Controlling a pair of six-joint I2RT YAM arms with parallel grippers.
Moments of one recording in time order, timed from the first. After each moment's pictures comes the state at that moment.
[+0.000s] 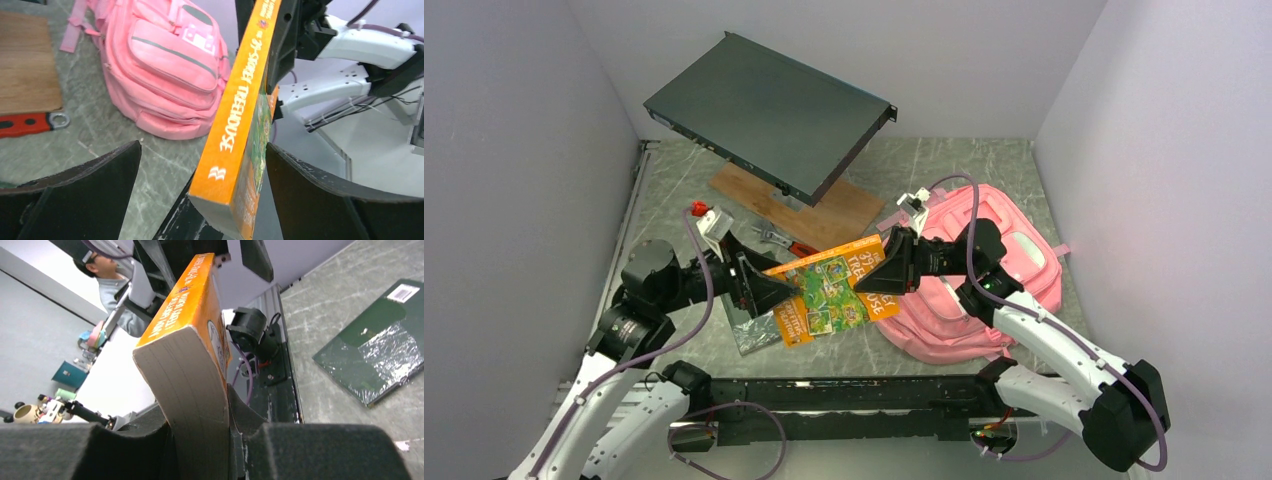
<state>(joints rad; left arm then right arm) -0.46 0.60 0.84 -0.39 0.65 -0.46 0.58 0.98 0.65 0.47 -1.05 0.91</state>
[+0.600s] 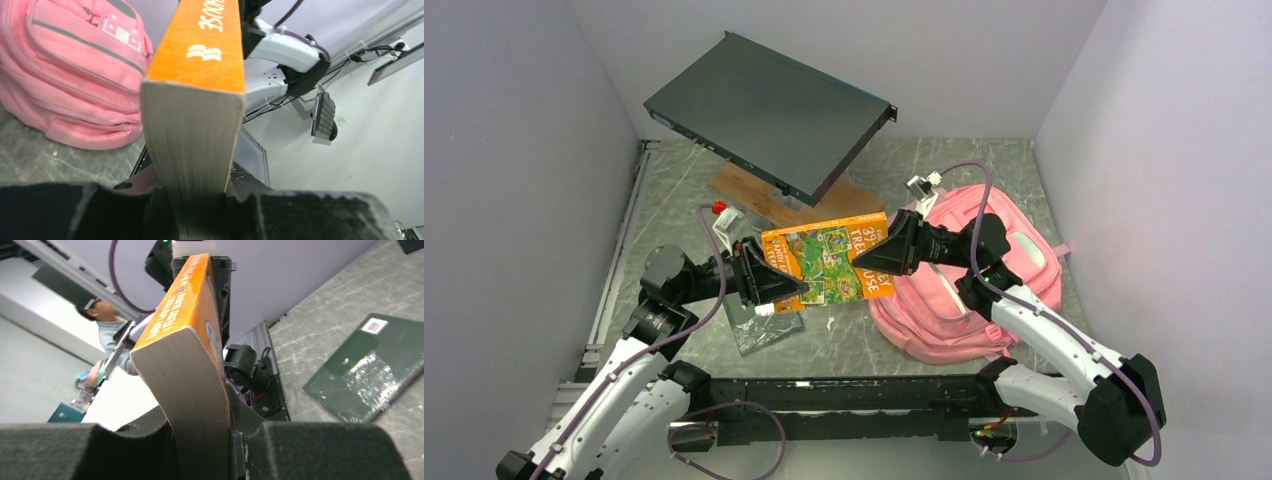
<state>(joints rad) -0.44 0.64 0.59 0.21 0.90 -0.94 0.55 1.03 0.67 0.68 -0.94 1.07</state>
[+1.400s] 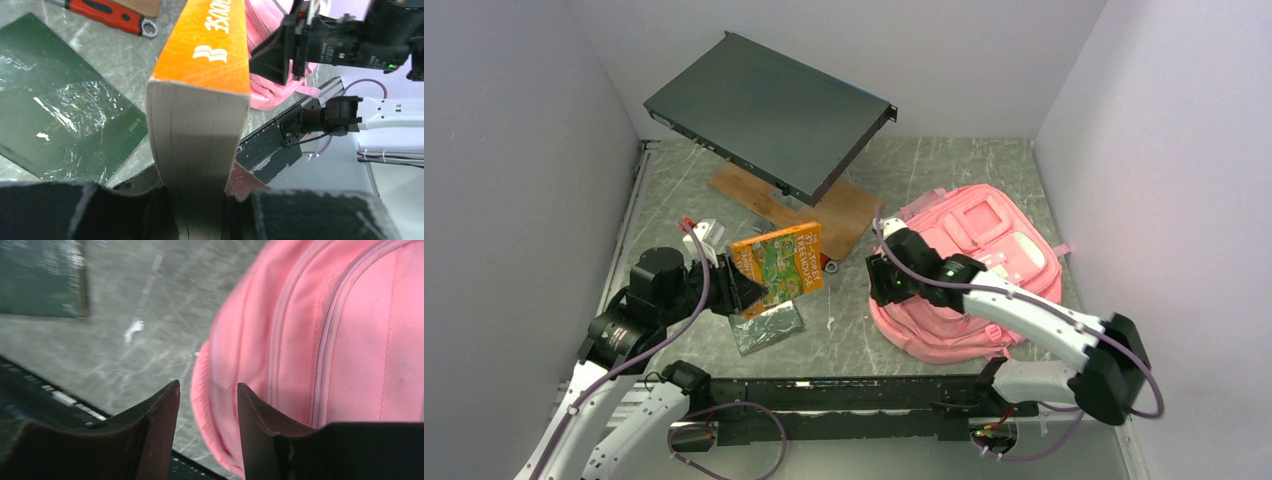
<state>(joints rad) -0.44 0.57 0.86 -0.76 0.33 -0.51 0.84 1.23 0.88 -0.56 0.12 0.40</state>
